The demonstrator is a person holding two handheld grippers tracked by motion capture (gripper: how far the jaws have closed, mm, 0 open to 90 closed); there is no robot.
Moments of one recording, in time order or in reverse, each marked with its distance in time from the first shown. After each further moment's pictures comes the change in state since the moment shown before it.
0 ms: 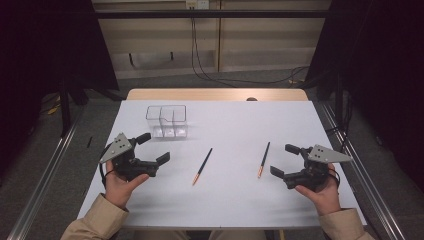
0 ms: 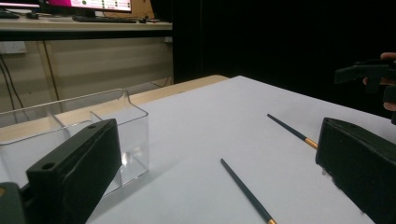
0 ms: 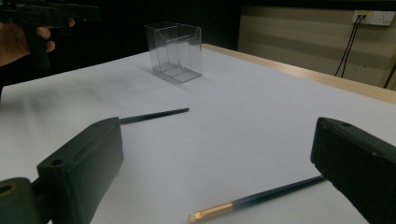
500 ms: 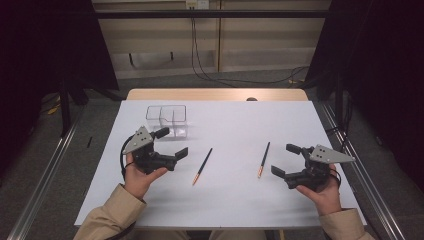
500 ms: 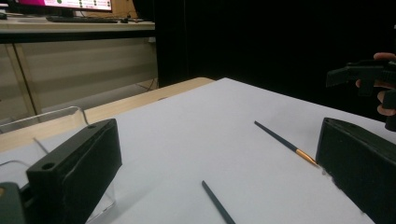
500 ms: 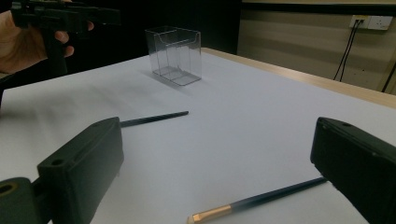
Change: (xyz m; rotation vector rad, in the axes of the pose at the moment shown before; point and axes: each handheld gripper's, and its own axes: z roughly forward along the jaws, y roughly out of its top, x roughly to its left) left arm -0.015 0.008 0.048 0.004 -0.062 0.018; right arm -0.001 0.000 -0.002 -0.018 0.000 -0.002
